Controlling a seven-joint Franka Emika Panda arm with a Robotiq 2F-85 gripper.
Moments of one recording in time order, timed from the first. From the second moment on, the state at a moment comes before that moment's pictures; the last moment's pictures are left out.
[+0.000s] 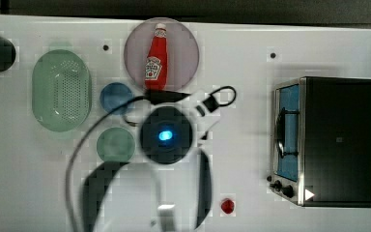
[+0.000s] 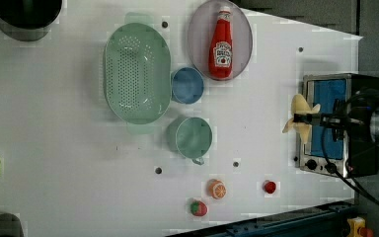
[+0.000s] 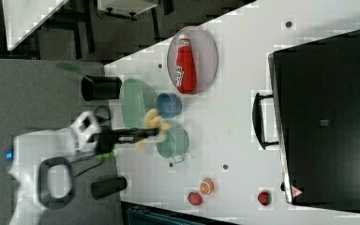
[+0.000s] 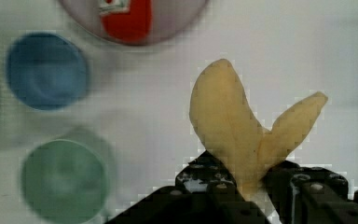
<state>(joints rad) -0.01 -0.18 0.11 -2.27 -0.01 0.55 -0.56</state>
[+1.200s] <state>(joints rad) 0.04 0.04 0.41 -2.29 0.10 0.68 0.01</state>
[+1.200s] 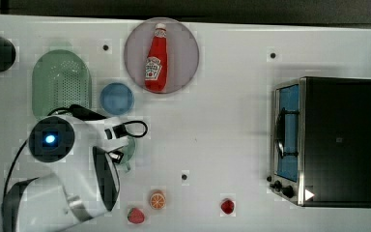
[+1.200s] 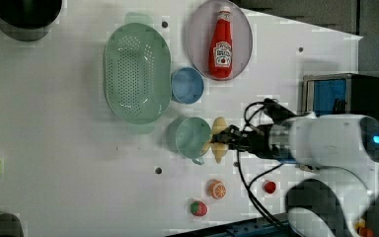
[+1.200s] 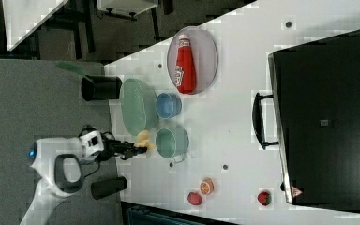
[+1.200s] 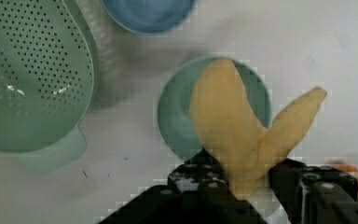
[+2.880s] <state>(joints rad) -0.03 -0.15 -0.01 -2.06 0.05 0.39 0.04</state>
